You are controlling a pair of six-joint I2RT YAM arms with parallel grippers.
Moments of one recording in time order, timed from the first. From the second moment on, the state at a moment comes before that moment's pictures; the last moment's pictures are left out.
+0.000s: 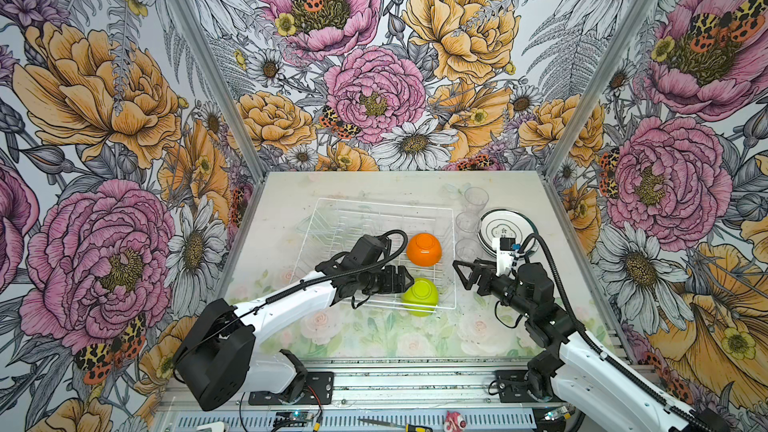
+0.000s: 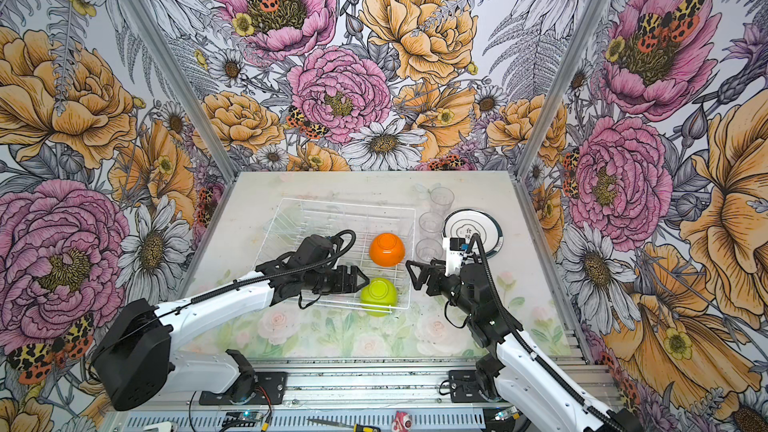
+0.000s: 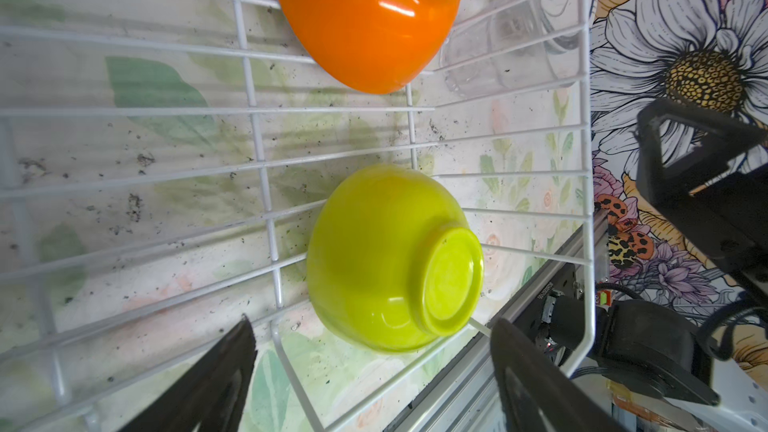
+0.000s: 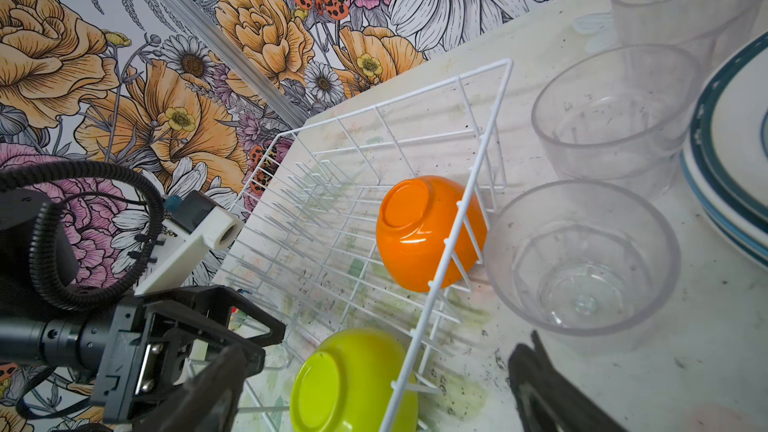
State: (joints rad) left arm -0.72 1.35 0.79 -0.31 0.31 -0.71; right arm 0.45 0.71 0.30 0.10 -0.24 0.60
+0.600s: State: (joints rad) left arm -0.74 1.47 0.79 -0.24 0.44 -0.72; right arm 0.45 0.63 0.30 0.05 -0.23 0.61
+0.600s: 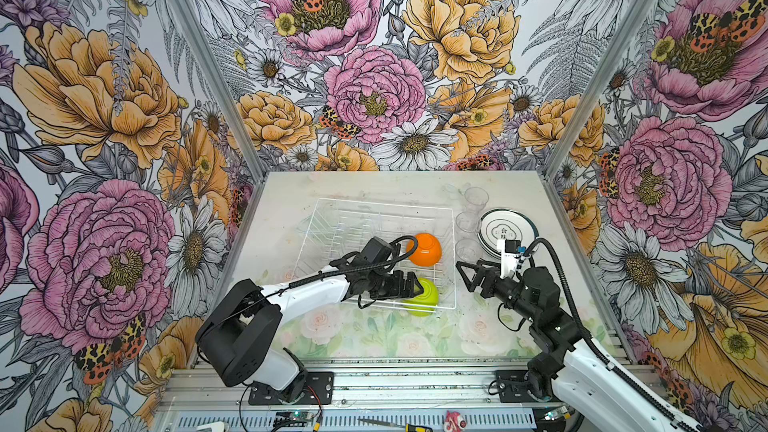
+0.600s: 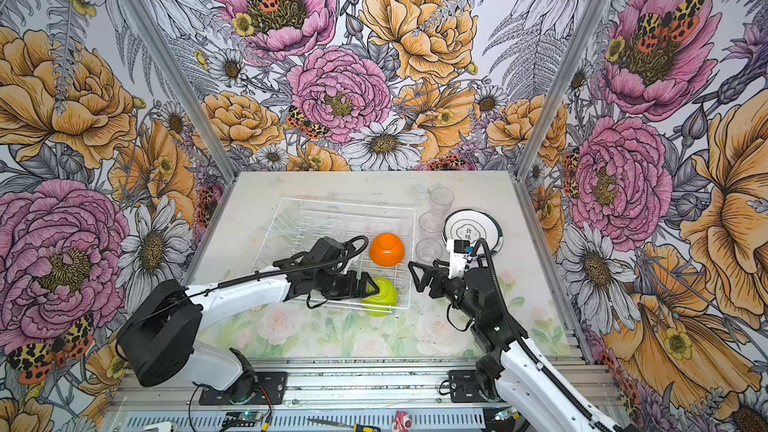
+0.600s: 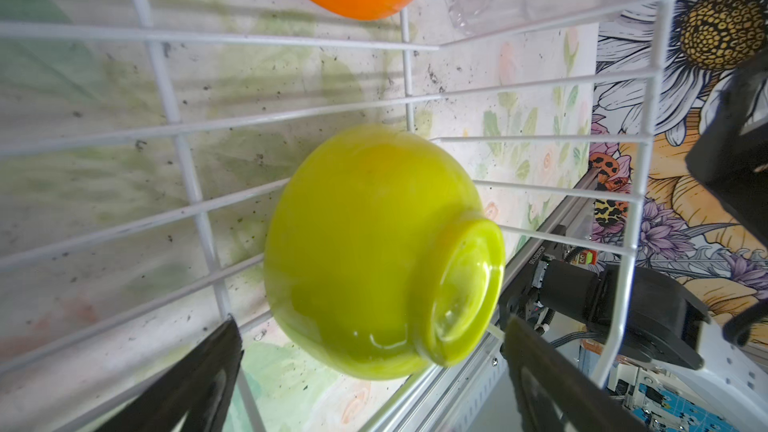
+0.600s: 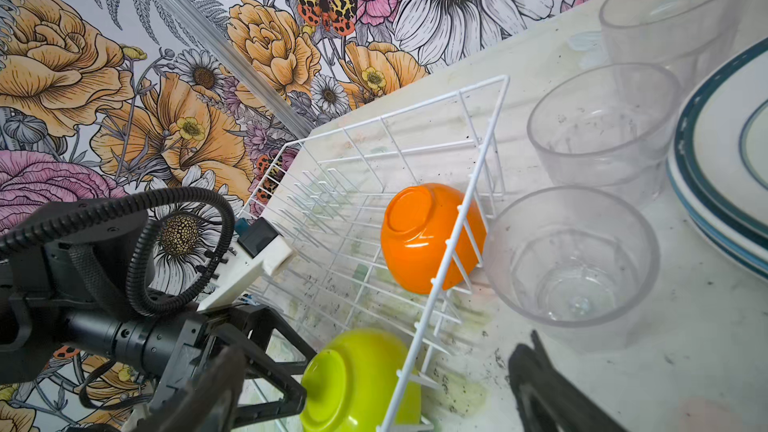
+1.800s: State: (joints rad) left arm -0.75 1.47 0.61 0.23 0.47 -1.04; right arm 0.45 0.67 0.30 0.03 -0.20 0.61
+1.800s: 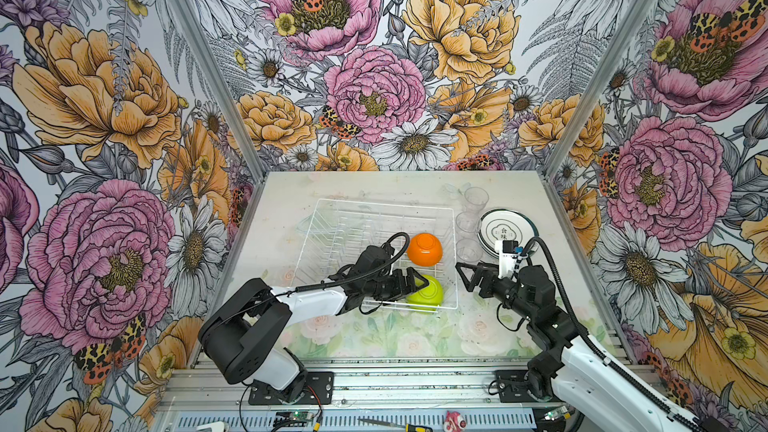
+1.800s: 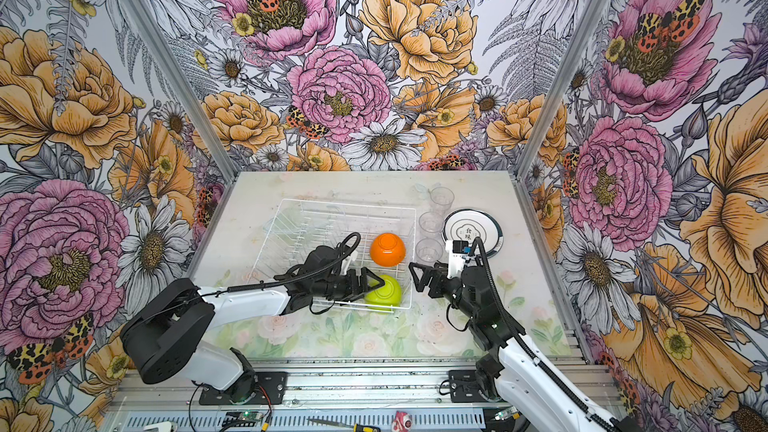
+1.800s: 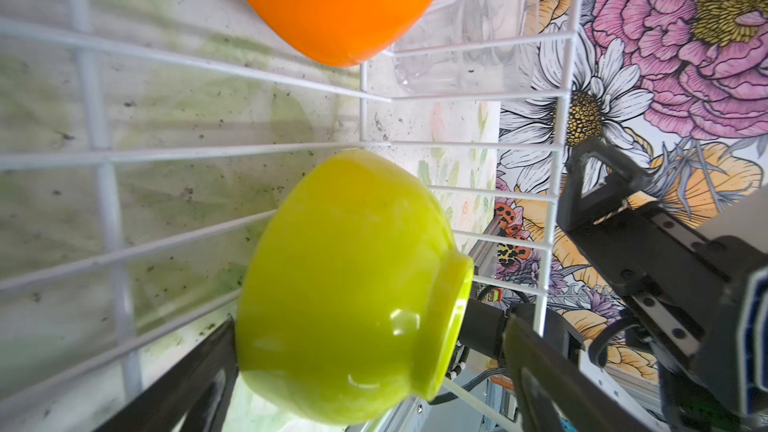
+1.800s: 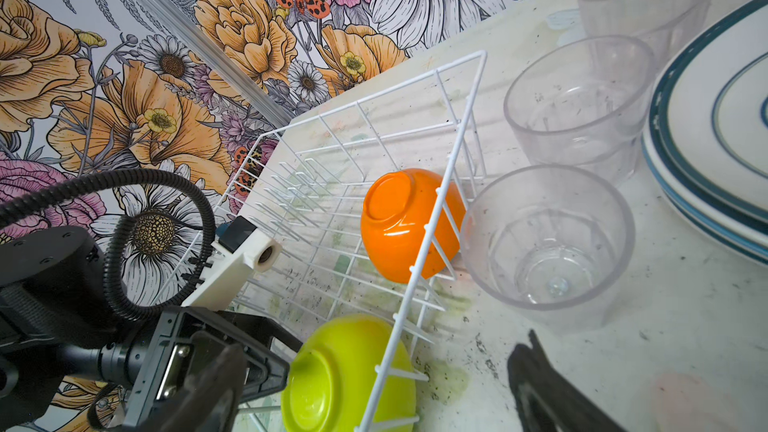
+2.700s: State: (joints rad) left arm -0.82 1.50 0.62 0.43 0.47 -1.13; right arm 0.45 0.65 0.30 0.01 -0.17 0.61
